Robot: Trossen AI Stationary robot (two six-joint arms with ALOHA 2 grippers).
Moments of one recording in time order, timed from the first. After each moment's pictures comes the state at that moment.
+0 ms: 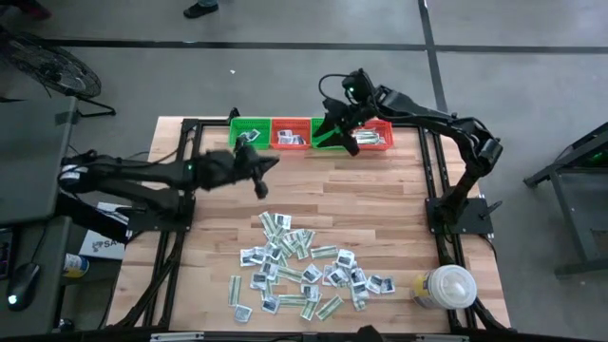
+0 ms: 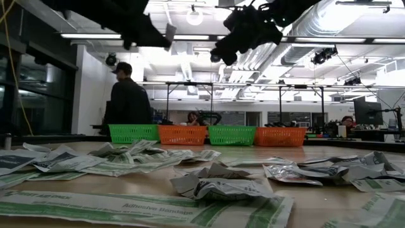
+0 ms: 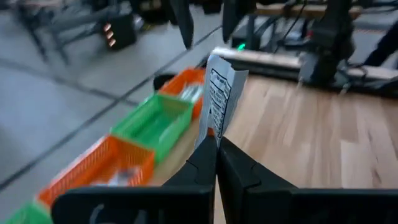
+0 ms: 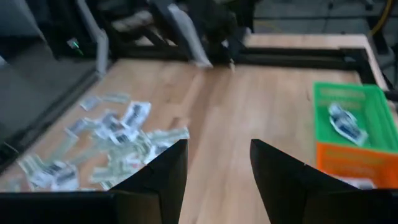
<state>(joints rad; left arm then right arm) 0.10 1.05 0.67 0.15 -0.35 -0.03 -0.64 1.71 1.44 -0.40 -0.92 -0.41</state>
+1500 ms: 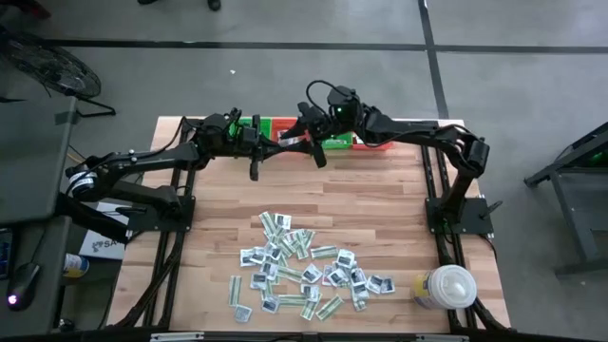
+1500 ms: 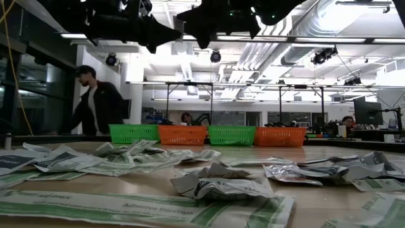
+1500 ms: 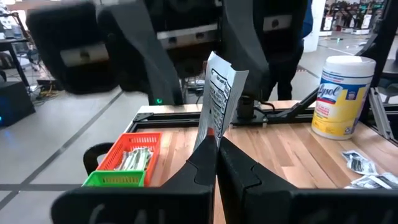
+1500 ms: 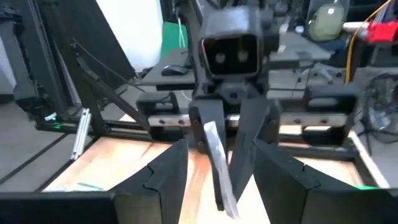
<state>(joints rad) 0.50 1.17 0.67 0.48 0.46 0.10 -0.41 1.78 1.44 0.19 -0.70 -0.03</state>
